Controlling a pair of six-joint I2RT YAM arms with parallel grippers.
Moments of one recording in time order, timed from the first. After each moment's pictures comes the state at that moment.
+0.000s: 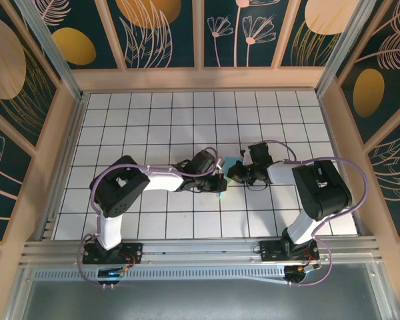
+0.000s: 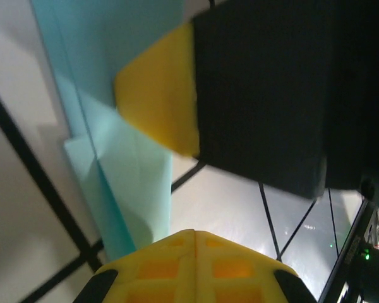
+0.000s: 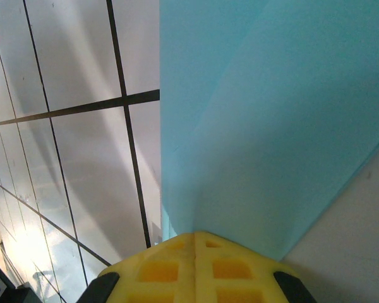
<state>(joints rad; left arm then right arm) -0.89 1.94 1.01 0.12 0.44 -0.79 0.37 1.66 0.64 0.03 -0.54 0.68</state>
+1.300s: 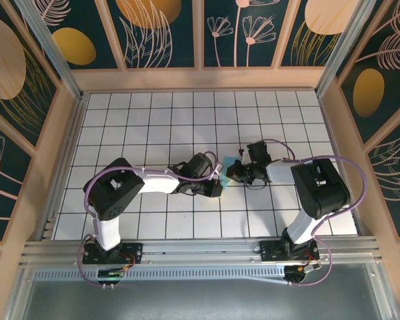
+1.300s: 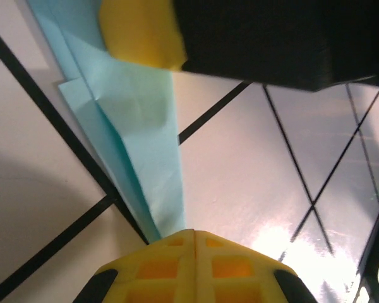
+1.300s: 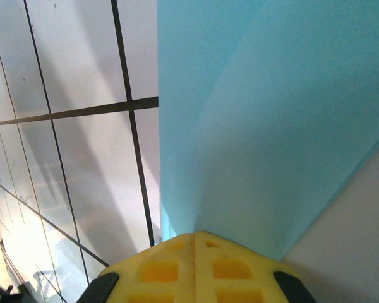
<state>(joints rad) -0.89 1.87 0.94 0.06 0.44 -0.59 0.38 1.68 0.66 0.02 -0.54 0.68</state>
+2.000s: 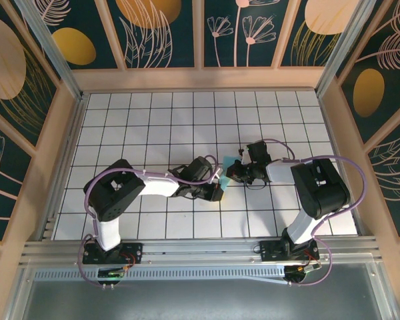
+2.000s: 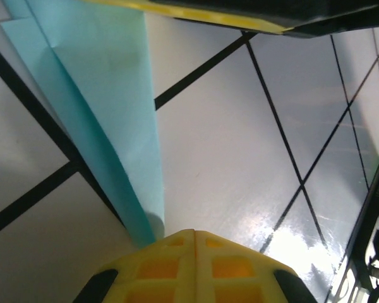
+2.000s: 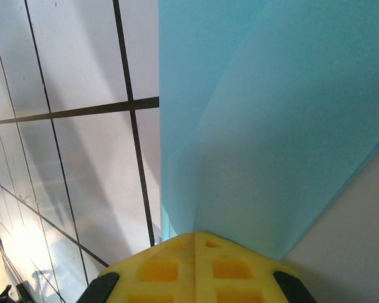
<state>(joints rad) -0.91 1.88 0.90 0.10 0.47 -0.62 0.38 1.68 0.66 0.01 -0.54 0.67</state>
